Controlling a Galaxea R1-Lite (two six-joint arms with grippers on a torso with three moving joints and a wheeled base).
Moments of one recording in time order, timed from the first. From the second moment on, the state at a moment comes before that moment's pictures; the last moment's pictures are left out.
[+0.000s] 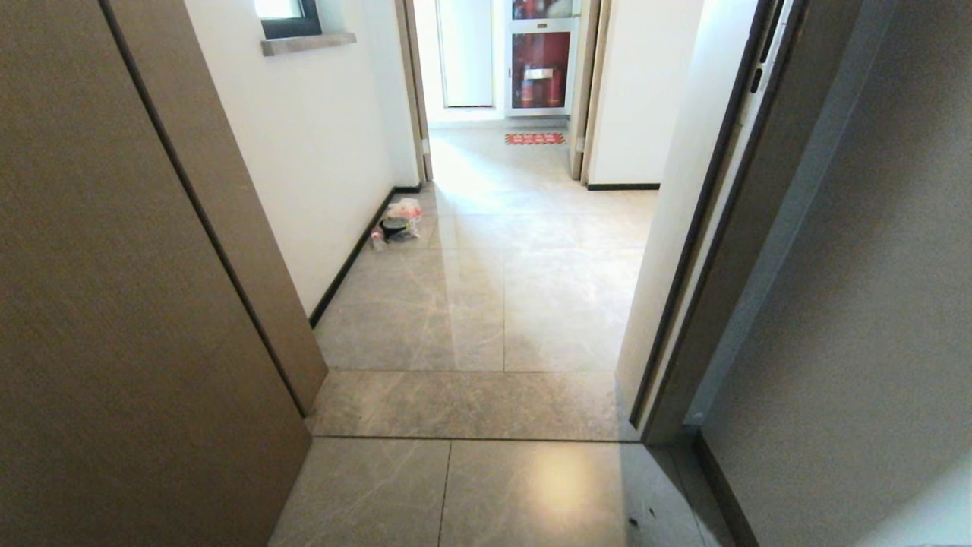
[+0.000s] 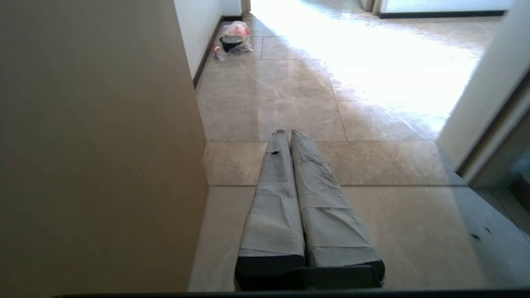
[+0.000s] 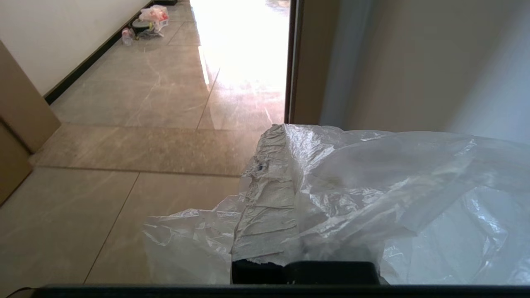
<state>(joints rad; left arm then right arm) 0.00 0.00 0.00 0.00 0.00 -0.01 0.00 0.00 0.00 0.00 0.01 -0.03</state>
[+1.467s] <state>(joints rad) 0.00 0.00 0.00 0.00 0.00 -0.01 0.00 0.00 0.00 0.00 0.01 -0.03</state>
